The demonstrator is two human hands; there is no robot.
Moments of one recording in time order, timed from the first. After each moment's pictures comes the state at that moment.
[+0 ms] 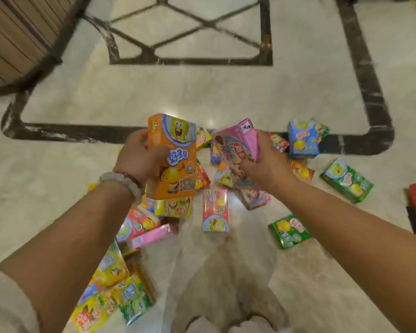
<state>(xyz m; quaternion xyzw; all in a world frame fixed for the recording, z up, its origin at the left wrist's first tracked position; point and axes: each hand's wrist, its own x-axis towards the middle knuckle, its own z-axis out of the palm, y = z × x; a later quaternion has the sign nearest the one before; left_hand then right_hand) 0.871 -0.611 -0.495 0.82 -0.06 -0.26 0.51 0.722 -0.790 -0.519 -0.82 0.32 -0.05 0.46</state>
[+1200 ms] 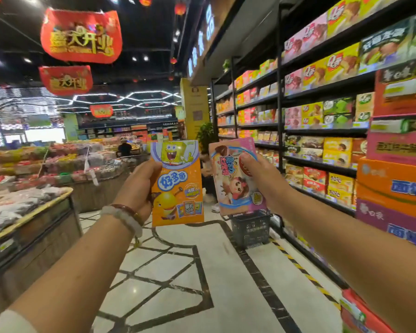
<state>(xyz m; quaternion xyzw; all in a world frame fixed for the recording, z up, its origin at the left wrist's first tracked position) 0.756 -0.663 0.264 0.49 -0.36 -0.28 0.74 0.560 -0.805 0.252 -0.66 0.17 -0.44 0.59</state>
